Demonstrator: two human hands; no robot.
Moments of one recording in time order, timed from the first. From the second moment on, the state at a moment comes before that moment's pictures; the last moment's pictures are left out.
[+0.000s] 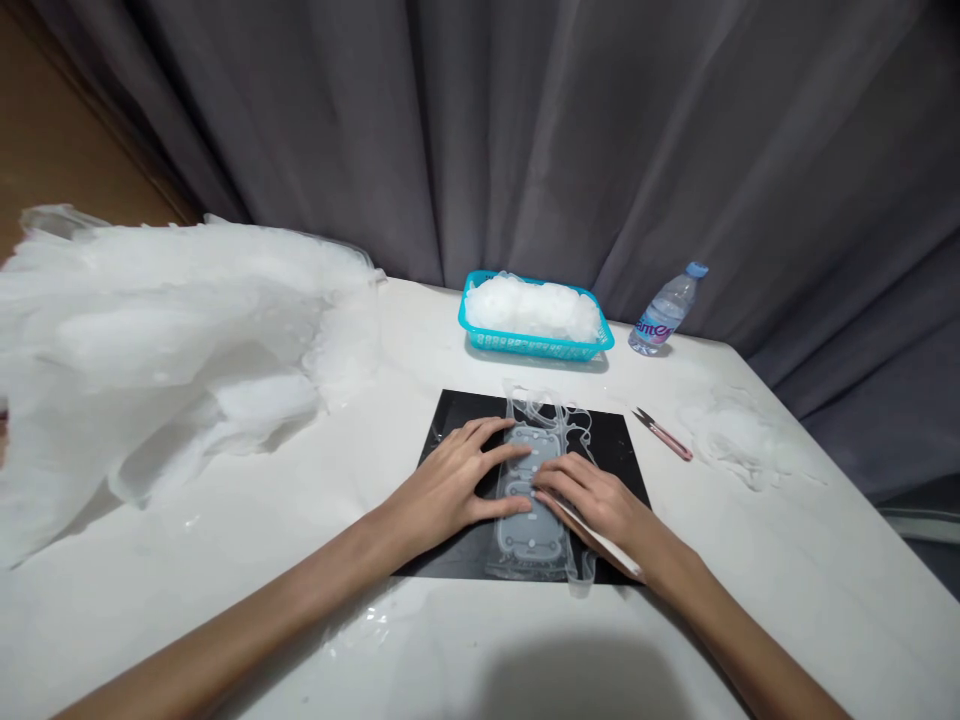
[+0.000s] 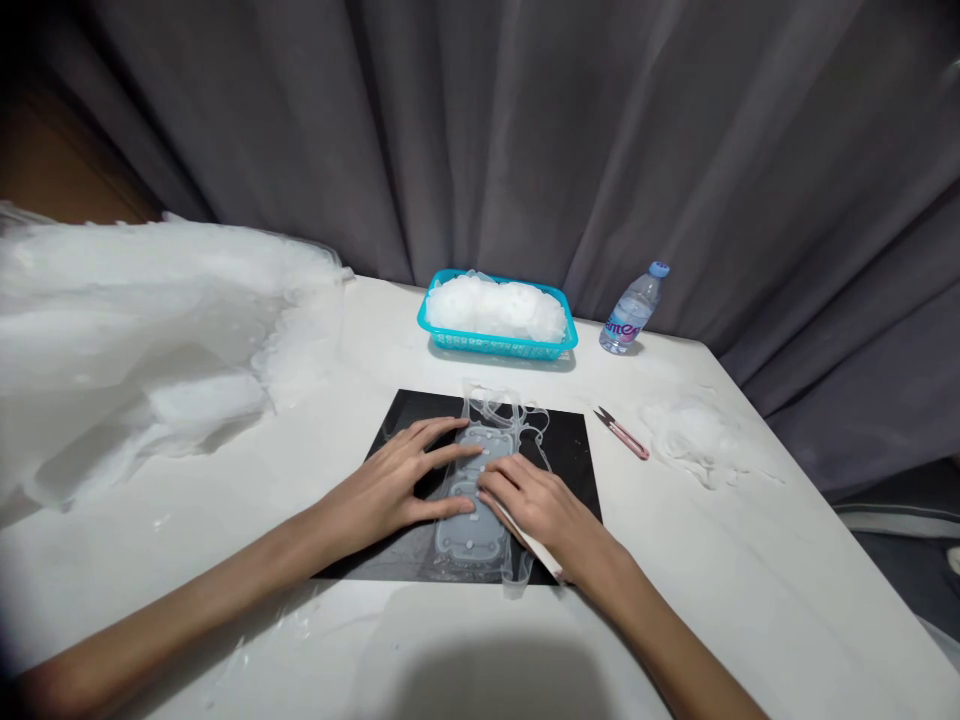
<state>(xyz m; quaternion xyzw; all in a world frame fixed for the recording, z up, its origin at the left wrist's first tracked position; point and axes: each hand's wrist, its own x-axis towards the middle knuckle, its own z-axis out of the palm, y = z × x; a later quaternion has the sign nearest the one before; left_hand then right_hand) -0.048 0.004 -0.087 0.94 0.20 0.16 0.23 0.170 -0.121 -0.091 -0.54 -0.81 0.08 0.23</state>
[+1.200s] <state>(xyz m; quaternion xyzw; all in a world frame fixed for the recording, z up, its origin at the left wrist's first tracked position) -0.042 -0.011 -0.082 0.69 0.30 0.18 0.63 0.179 -0.124 -0.047 -0.56 -0.67 0.23 0.43</state>
